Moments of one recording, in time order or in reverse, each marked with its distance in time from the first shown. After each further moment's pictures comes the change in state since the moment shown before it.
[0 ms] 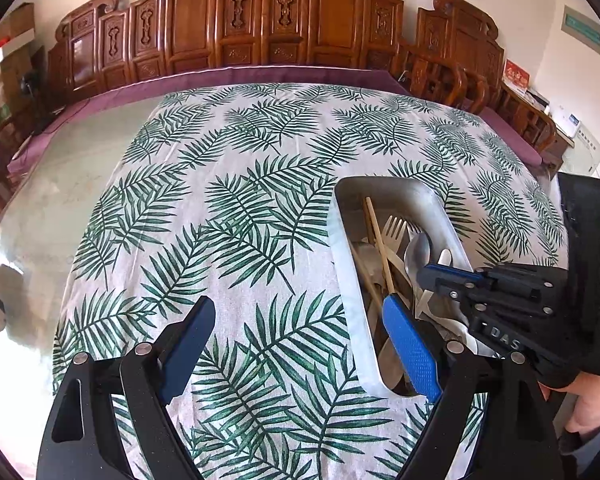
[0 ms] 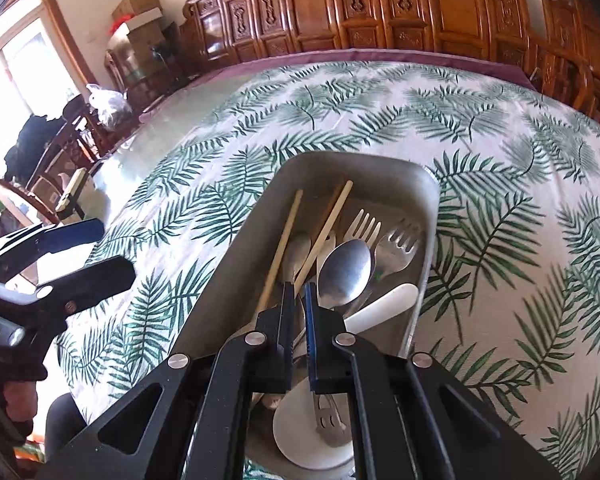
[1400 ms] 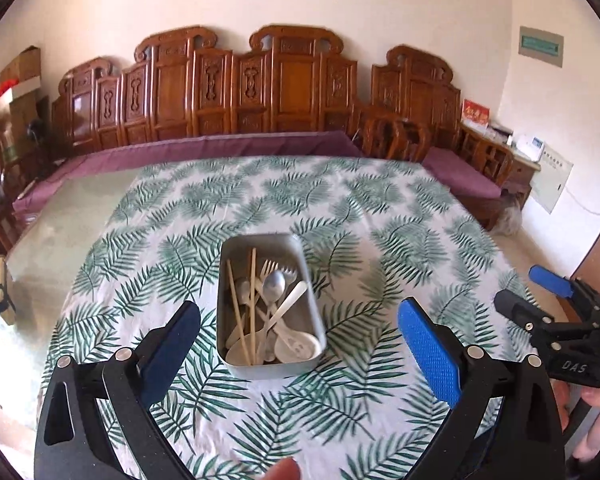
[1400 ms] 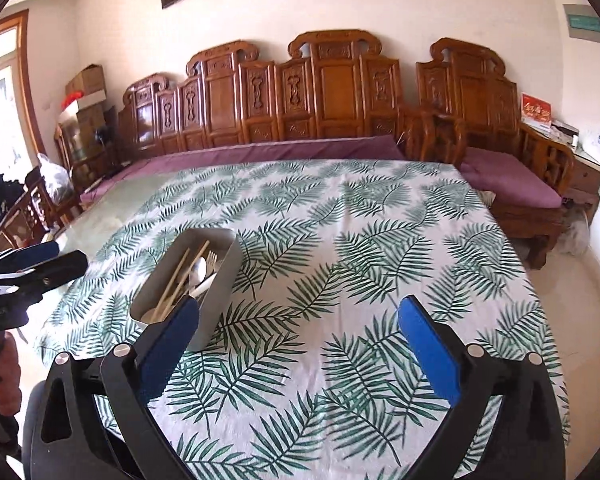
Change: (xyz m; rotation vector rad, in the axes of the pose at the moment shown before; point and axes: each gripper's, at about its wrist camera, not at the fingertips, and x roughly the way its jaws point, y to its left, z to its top) left arm -0.132 -0.143 -0.030 0.035 -0.253 -0.025; right arm -0.243 -0.075 -0.096 0.102 -0.335 -0.304
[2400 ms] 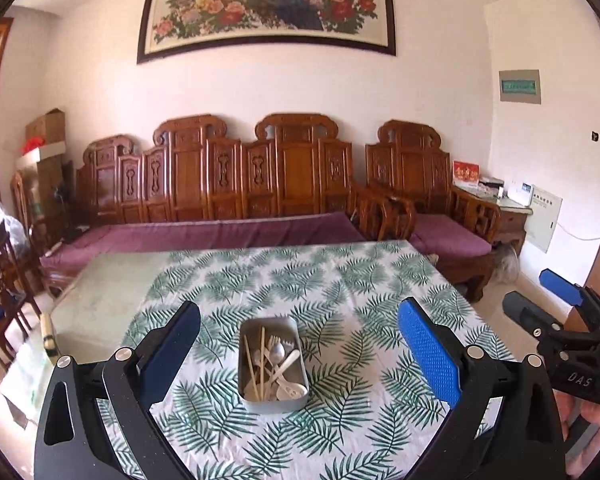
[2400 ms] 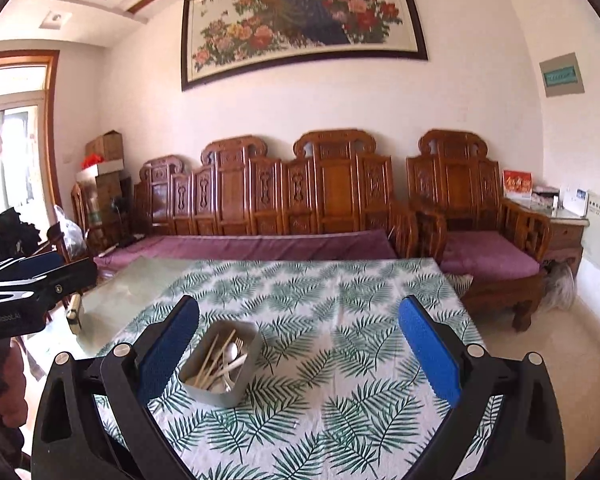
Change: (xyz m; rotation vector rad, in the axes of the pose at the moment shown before) left arm -0.148 -0.042 0.034 0.043 -0.272 0.067; right arm -0.165 0.021 0.038 -0.031 -0.334 -0.007
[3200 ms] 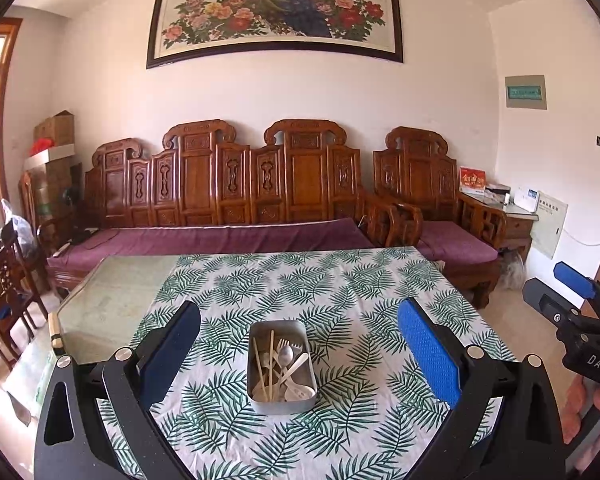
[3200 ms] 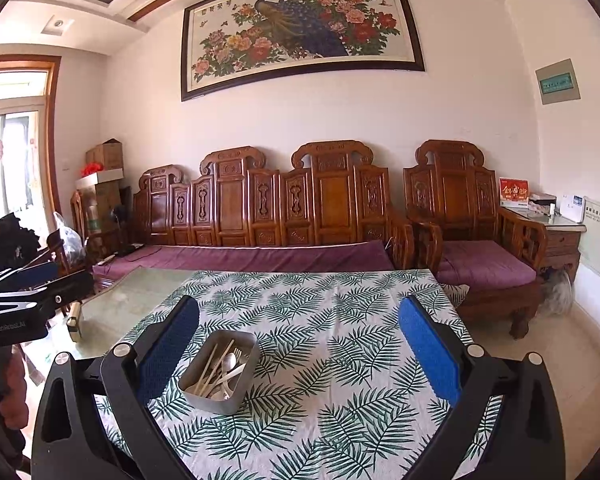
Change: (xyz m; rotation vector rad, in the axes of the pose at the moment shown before) left arm -0.007 0.005 0.000 -0.013 -0.011 0.023; right arm -0.010 -0.002 0.008 0.003 -0.024 -0.008
